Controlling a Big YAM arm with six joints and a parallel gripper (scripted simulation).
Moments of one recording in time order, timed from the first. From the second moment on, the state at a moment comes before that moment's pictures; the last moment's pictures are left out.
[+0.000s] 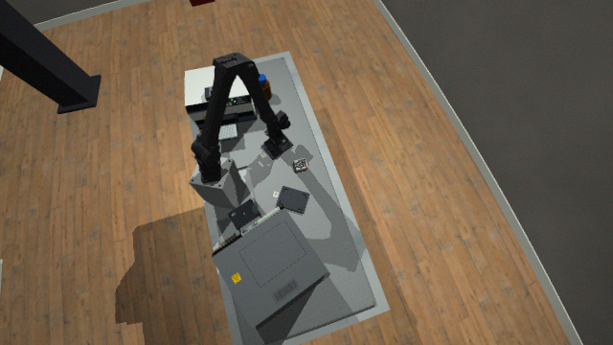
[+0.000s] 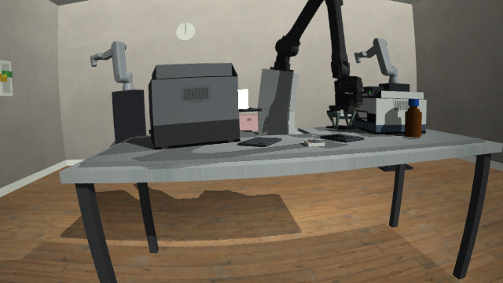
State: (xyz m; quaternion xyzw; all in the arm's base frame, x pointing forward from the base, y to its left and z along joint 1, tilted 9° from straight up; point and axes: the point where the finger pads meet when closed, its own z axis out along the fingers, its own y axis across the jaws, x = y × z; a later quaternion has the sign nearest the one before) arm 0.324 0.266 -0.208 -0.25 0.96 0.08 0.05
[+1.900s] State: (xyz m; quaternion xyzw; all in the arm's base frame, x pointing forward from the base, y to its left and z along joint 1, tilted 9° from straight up) arm 0.325 0.268 -0.228 -0.25 0.96 0.08 0.05
